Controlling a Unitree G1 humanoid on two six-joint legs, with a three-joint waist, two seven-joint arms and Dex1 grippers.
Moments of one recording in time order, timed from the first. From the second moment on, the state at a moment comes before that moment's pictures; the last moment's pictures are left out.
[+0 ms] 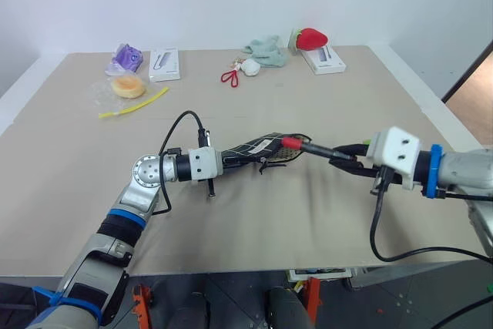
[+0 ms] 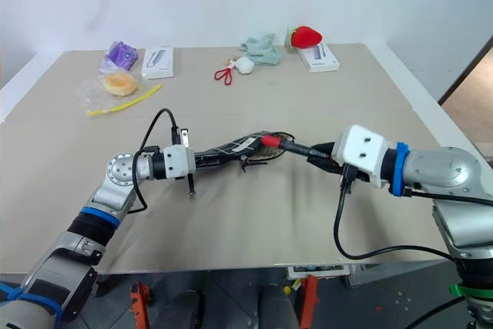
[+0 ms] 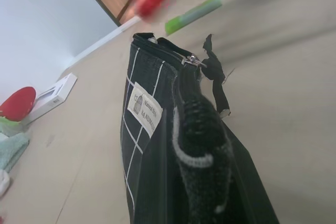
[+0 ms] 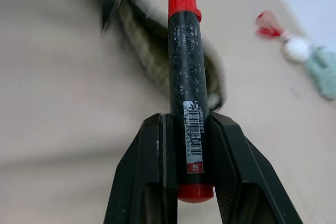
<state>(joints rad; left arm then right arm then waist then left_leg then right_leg) -0.64 0.40 -0.24 0.46 -0.12 -0.55 -1.02 -0.28 -1.03 -0.05 -0.22 0.20 0.15 1.01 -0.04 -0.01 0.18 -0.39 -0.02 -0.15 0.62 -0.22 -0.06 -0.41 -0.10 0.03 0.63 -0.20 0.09</state>
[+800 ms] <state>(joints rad) -0.65 0.32 -0.26 0.42 -0.13 -0.52 -1.07 -0.67 -0.86 0.30 0.14 -0.27 -0.51 0.98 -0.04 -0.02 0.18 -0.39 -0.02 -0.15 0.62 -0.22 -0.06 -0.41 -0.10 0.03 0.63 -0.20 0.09</state>
